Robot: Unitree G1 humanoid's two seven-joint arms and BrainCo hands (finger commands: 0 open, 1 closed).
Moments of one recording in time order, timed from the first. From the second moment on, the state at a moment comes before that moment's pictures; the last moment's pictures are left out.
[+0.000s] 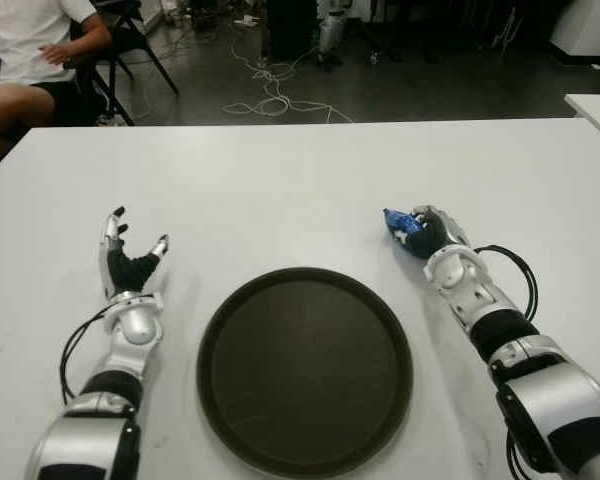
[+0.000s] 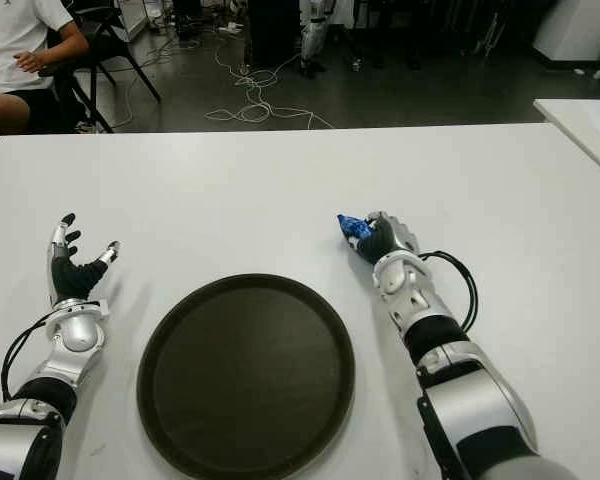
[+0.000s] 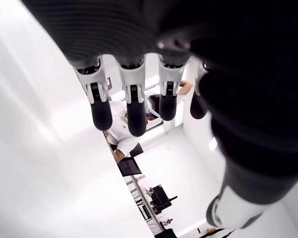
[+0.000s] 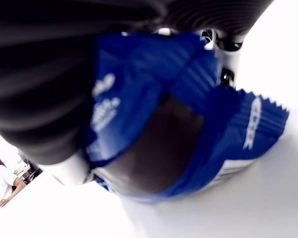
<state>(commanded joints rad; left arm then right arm) -0.48 0.23 0.03 1.17 0.23 -0.57 0.60 -0.67 -0.18 0.26 1.00 -0.41 0.07 -0.21</state>
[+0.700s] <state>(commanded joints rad) -0.48 0.23 0.04 1.17 0.22 -0.59 0.59 -0.66 -0.18 0.25 0.97 -0.41 0.08 -0.21</state>
